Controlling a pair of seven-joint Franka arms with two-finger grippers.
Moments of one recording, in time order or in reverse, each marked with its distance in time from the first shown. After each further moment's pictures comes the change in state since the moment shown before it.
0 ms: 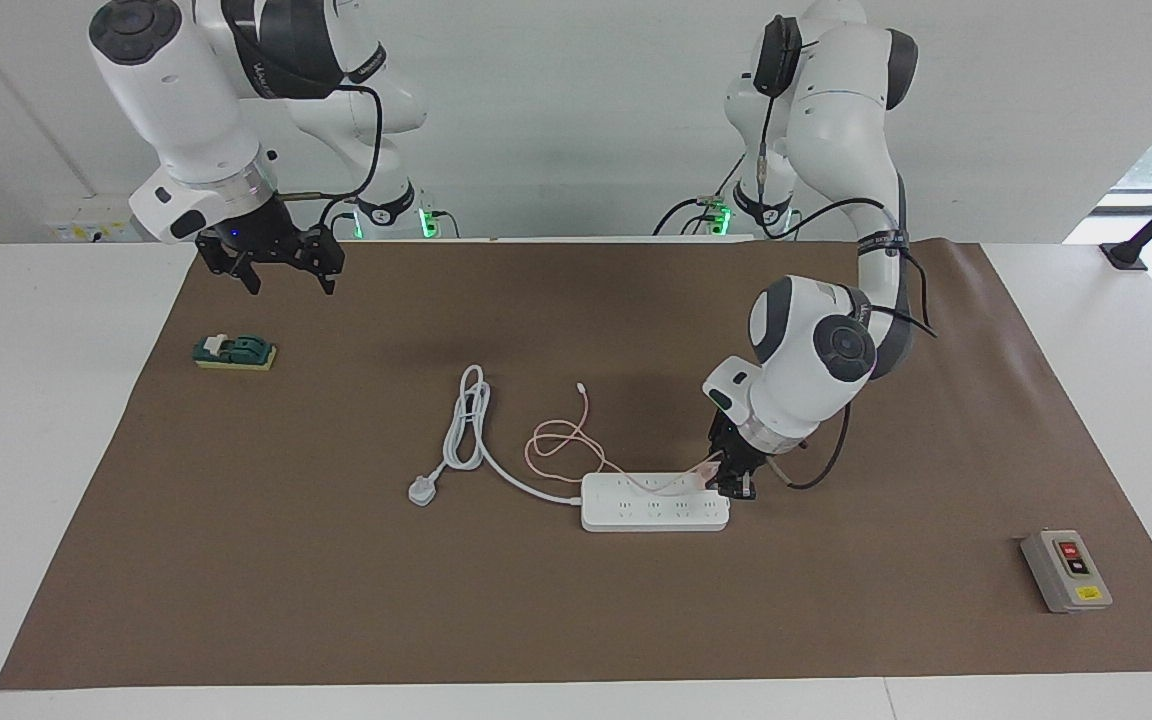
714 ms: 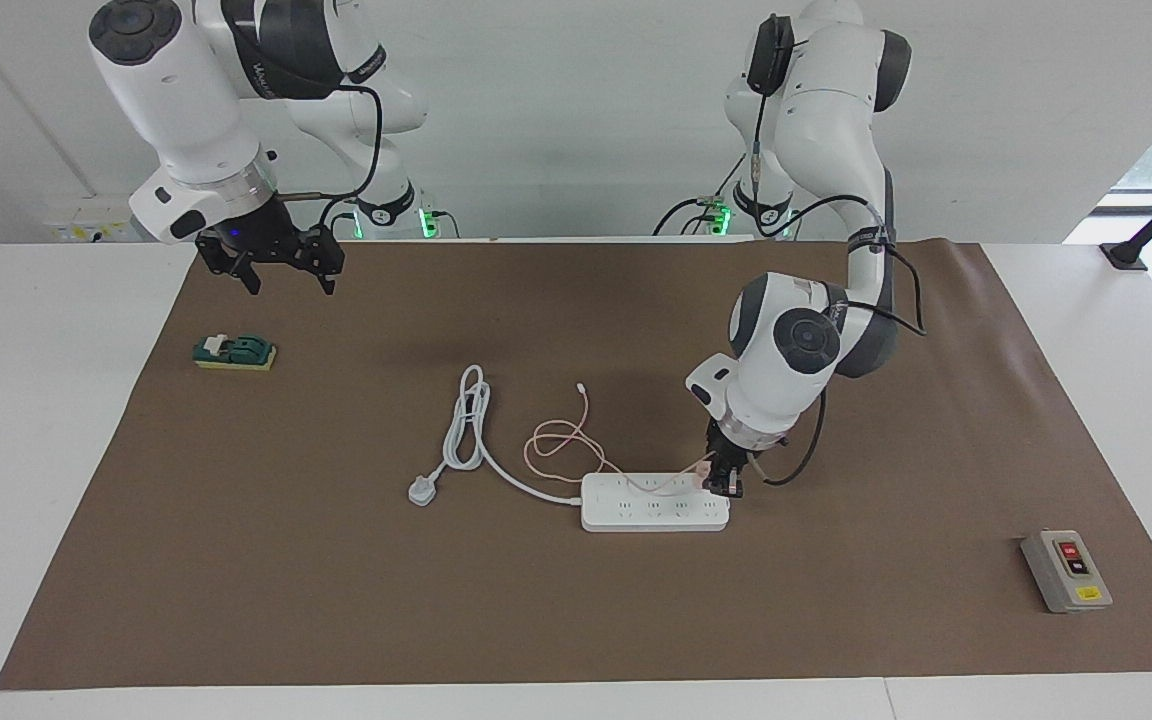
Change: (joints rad) left arm -0.029 0.003 -0.005 0.003 0.114 0.004 0.003; right arm 0.000 0.000 0.000 0.000 0.000 0.000 0.000
